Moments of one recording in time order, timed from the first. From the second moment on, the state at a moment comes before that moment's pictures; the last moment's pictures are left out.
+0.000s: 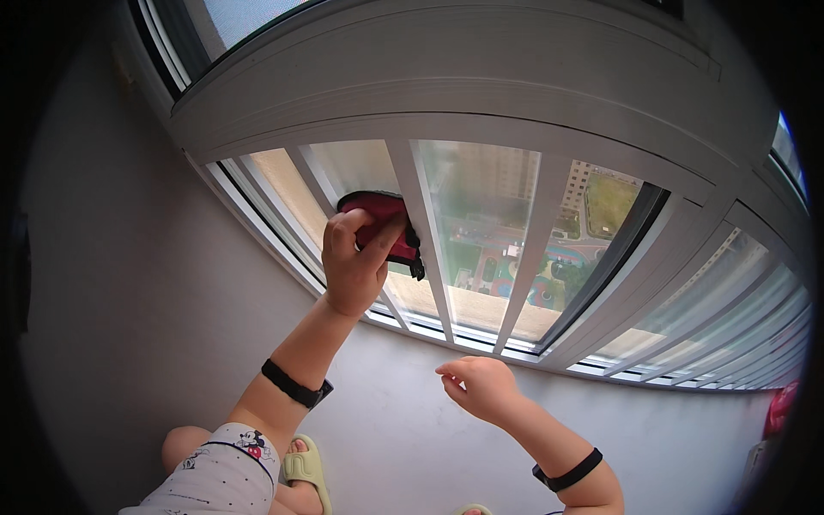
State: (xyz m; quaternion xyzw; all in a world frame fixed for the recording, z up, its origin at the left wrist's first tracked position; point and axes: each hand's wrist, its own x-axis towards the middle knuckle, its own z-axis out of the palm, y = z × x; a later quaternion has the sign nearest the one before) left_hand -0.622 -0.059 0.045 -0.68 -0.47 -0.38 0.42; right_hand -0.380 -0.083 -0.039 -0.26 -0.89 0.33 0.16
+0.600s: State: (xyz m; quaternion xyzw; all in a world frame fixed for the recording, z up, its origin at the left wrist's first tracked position) left_hand -0.563 -0.106 -0.257 -0.60 -0.74 -0.31 -0.04; right_hand -0.384 -0.119 -0.038 -0.32 -0.89 0.33 0.03
